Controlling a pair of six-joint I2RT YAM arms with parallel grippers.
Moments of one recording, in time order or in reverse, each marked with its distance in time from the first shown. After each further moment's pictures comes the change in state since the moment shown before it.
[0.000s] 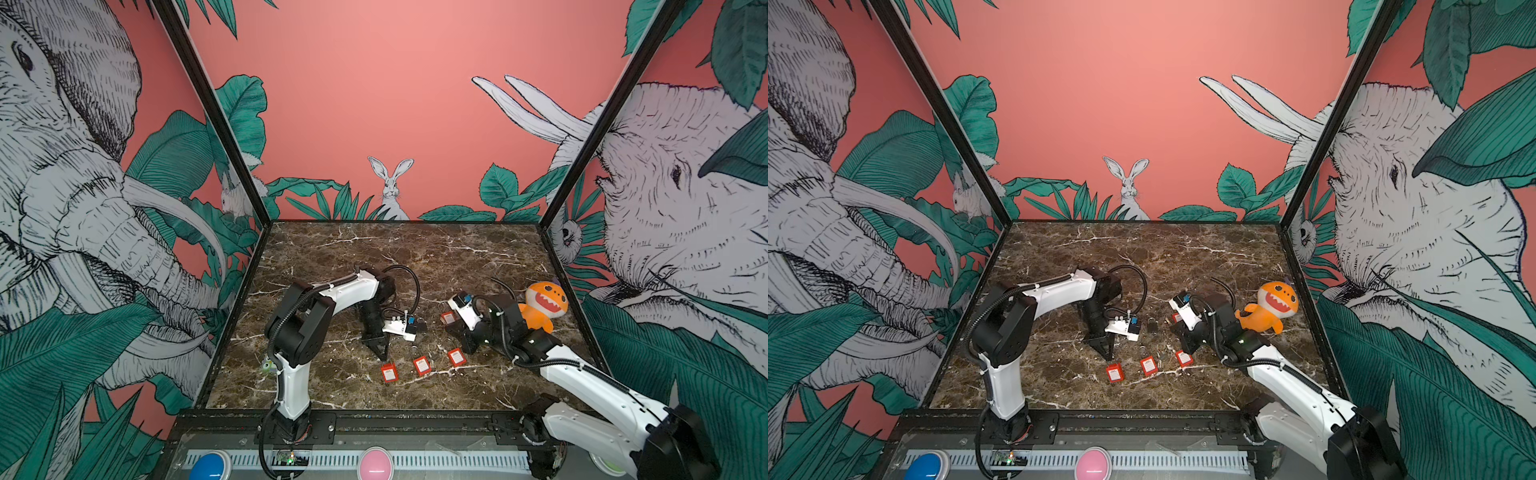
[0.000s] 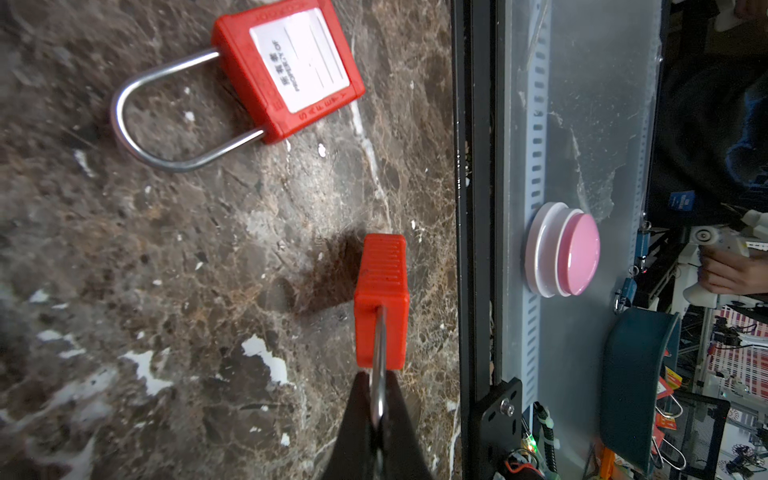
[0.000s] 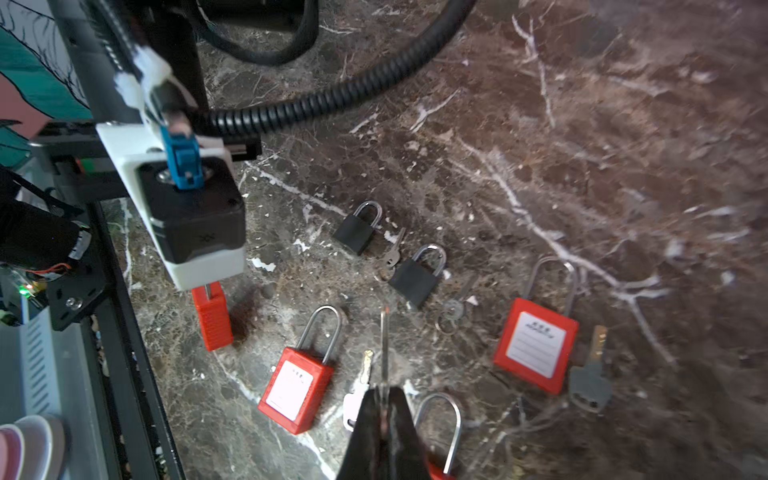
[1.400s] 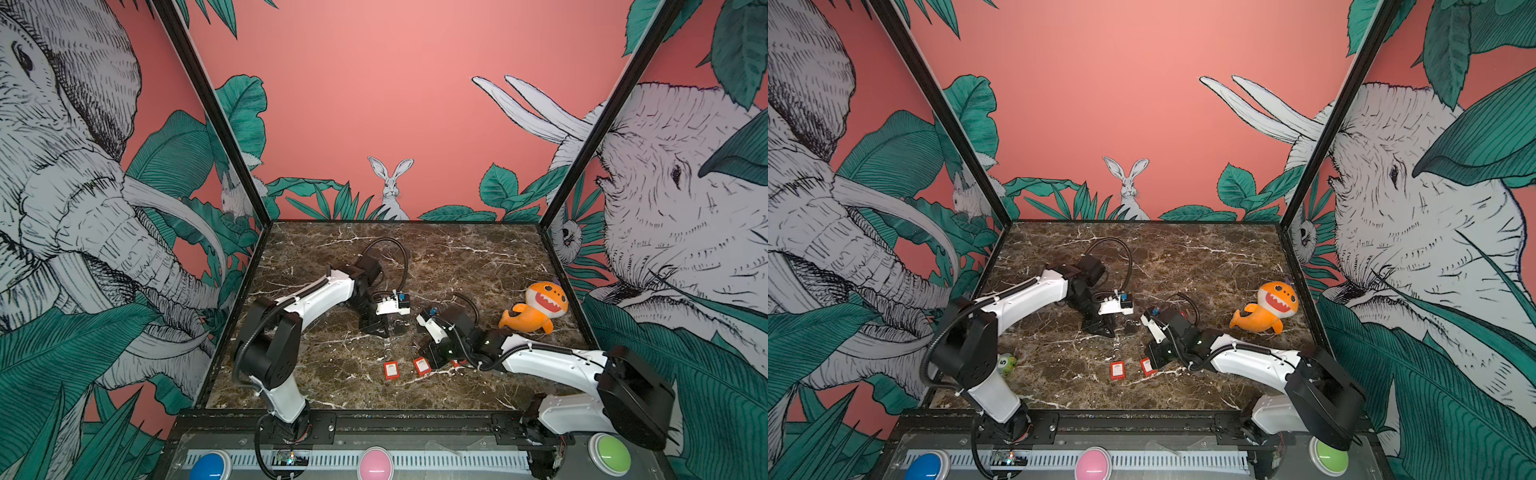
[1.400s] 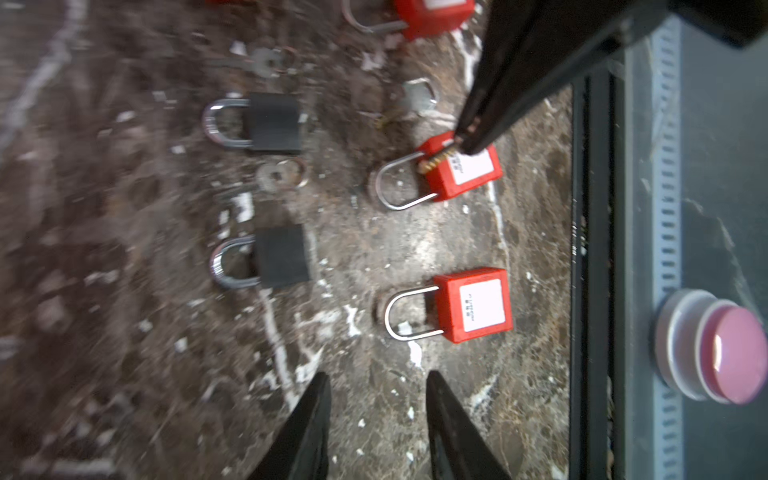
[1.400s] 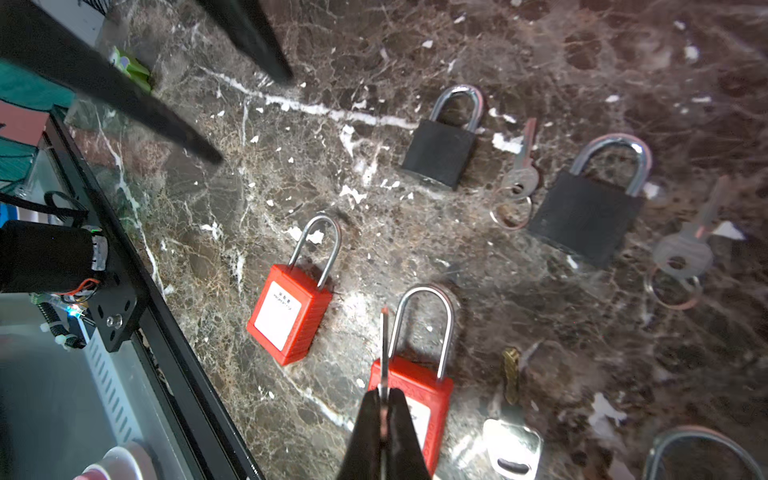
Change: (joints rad) left arm 0.143 -0.272 -0.140 0.391 -0.004 -0.167; right arm 0.331 0.359 0.142 0.033 0.146 0.385
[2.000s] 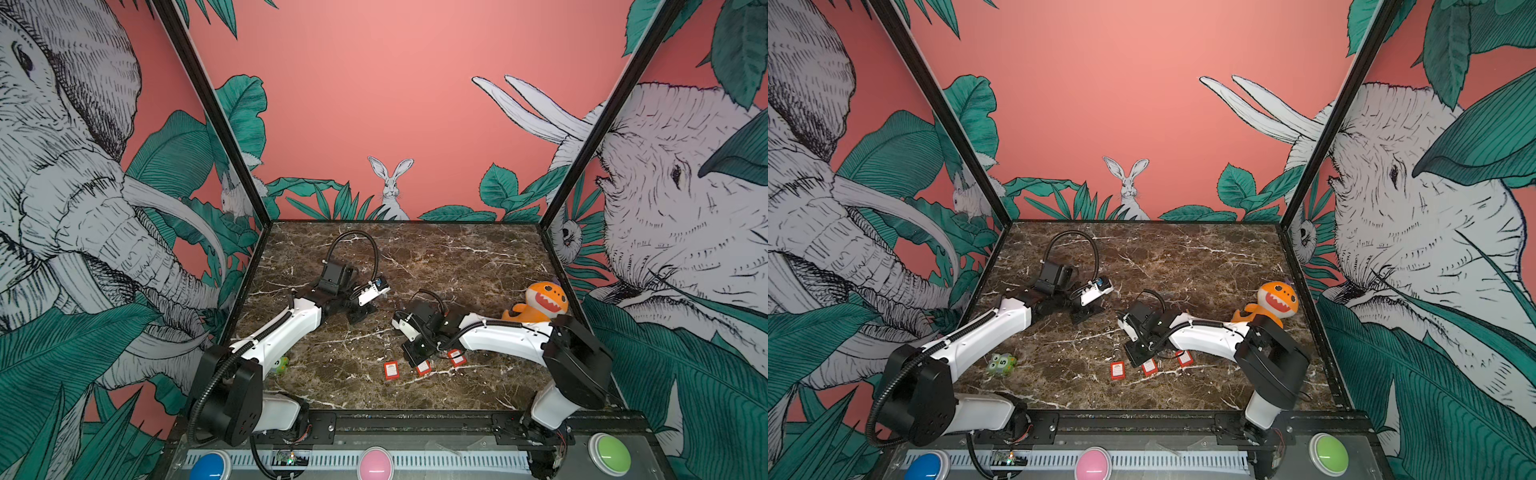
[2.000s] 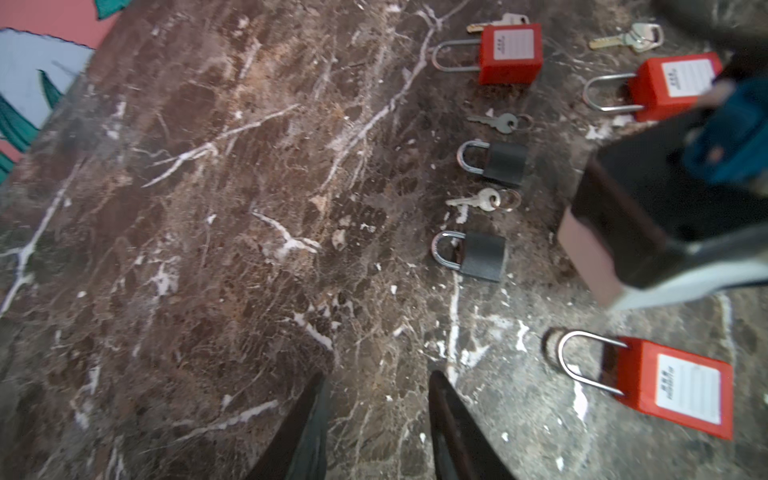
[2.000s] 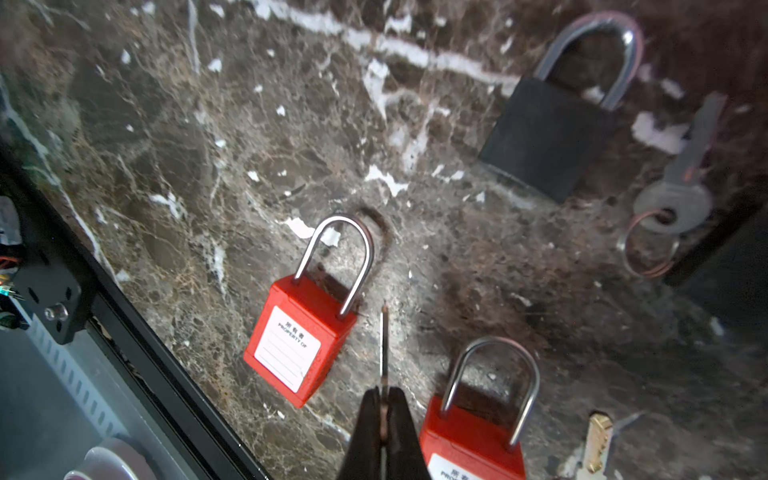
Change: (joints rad) left arm 0.089 -0.311 -0.309 0.536 -0.188 -0.249; right arm 0.081 0.326 0.358 -0.324 0.007 -0.037
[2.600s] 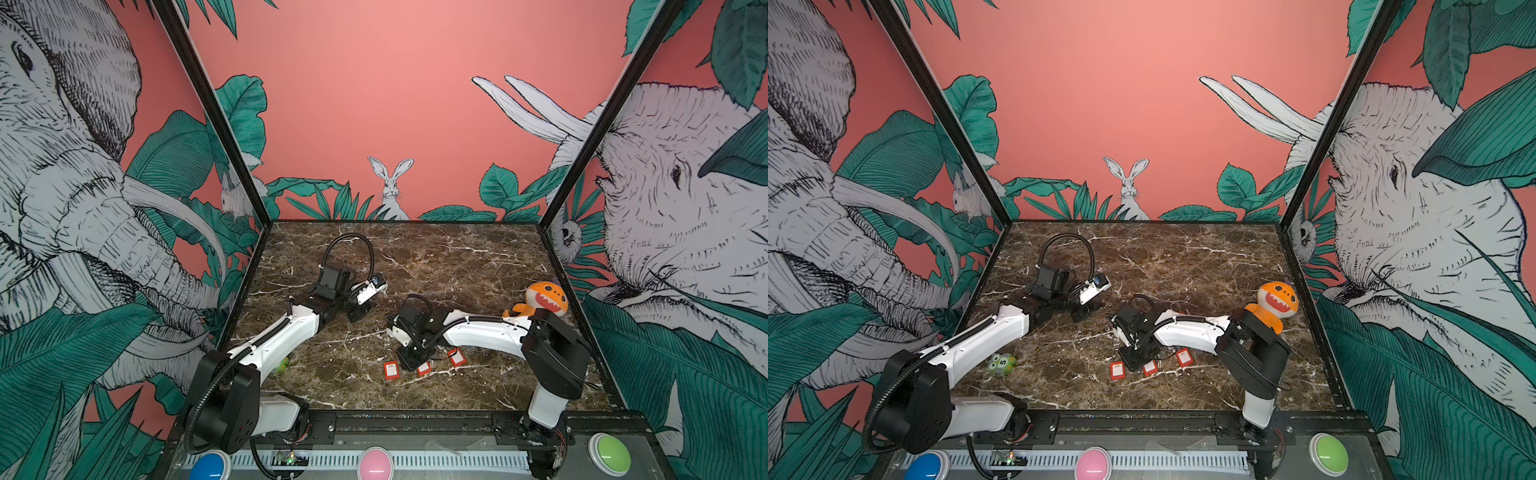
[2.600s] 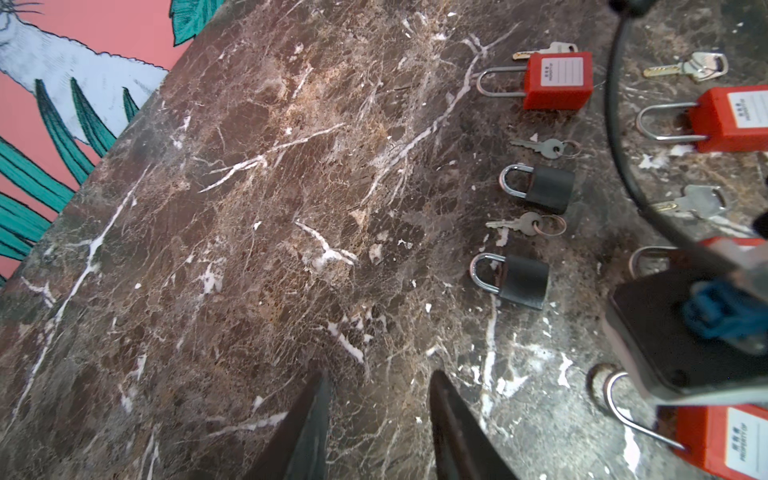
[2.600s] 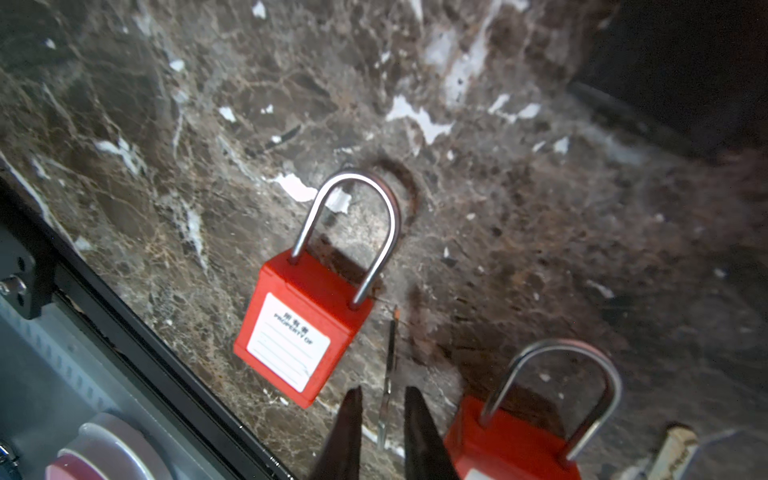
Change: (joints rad) left arm 0.004 -0.035 -0.072 0.146 -0.041 -0.061; right arm 0.028 0.105 0.122 -0.150 -0.031 -0.023
